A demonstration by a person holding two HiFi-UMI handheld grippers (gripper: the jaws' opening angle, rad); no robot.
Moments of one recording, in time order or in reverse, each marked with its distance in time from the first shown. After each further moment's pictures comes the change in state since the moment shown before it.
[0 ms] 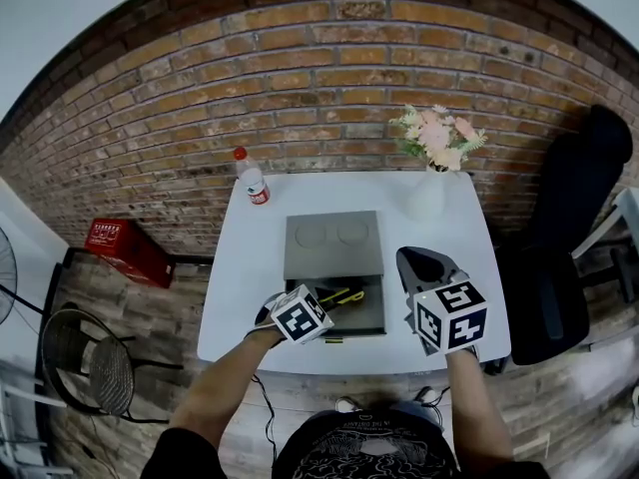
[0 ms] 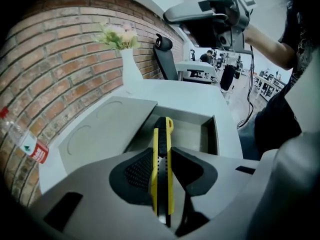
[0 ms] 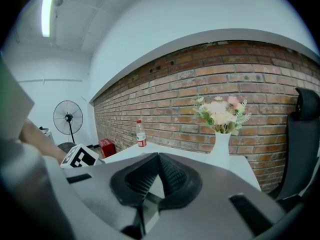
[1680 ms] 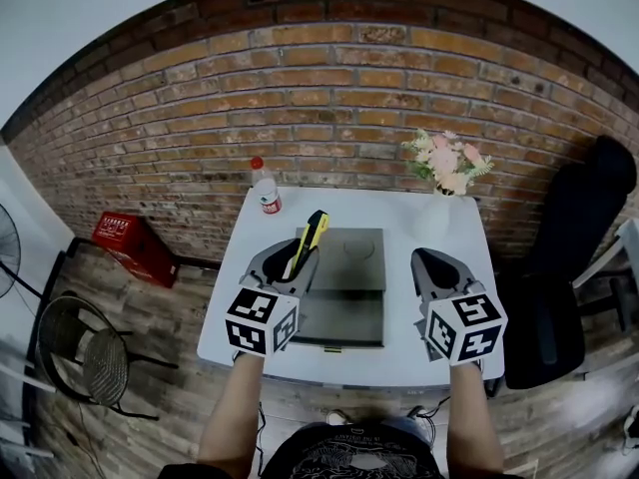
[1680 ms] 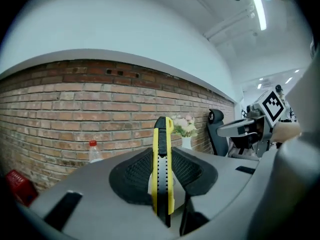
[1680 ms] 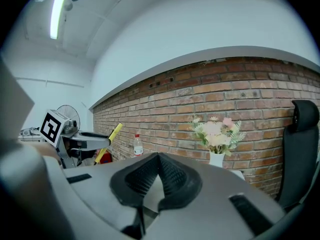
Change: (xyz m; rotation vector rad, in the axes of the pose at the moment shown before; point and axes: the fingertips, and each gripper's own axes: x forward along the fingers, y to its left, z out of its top) left arm -0.212 0.077 0.101 -0.424 -0.691 0.536; right arm -0.024 -0.008 0.047 -0.025 -0.129 -0.023
